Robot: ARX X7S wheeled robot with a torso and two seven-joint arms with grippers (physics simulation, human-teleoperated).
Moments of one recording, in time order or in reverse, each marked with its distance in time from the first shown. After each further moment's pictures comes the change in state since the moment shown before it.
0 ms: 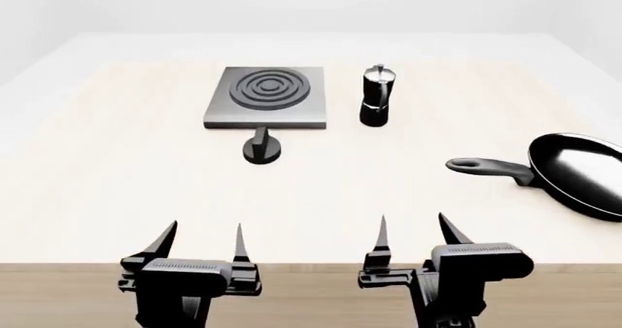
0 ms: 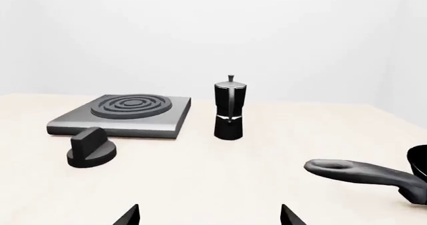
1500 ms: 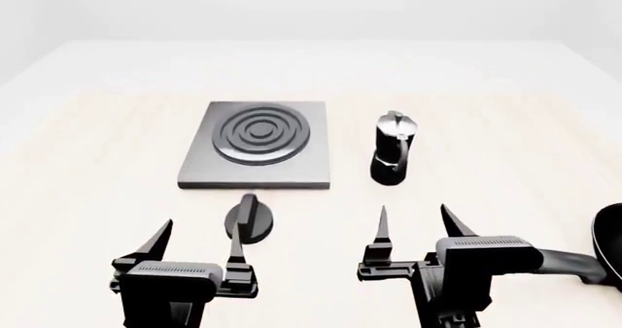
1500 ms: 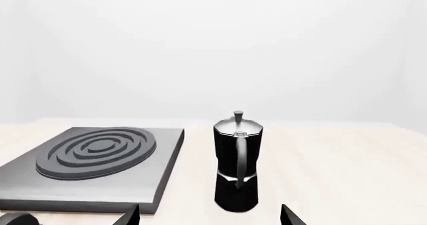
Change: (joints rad) left arm 0.027 -0.078 0.043 0.092 -0.100 -0.023 -0.065; right arm 0.020 0.061 -0.053 -0.094 0.084 0.071 0.094
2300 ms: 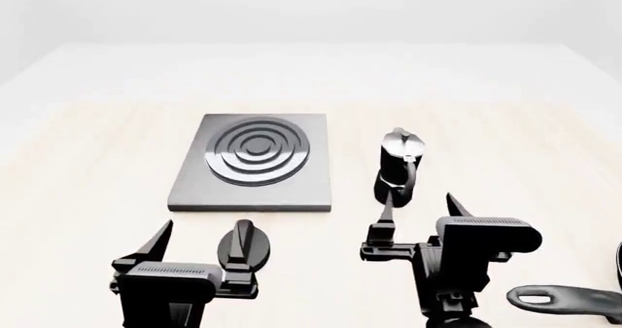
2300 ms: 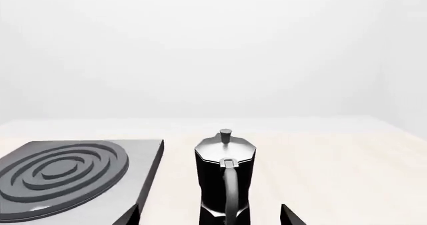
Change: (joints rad) left arm 0.000 -0.031 0.025 0.004 -0.030 0.005 -0.033; right arm 0.095 -0.001 -0.008 0.012 0.022 0.101 0.079
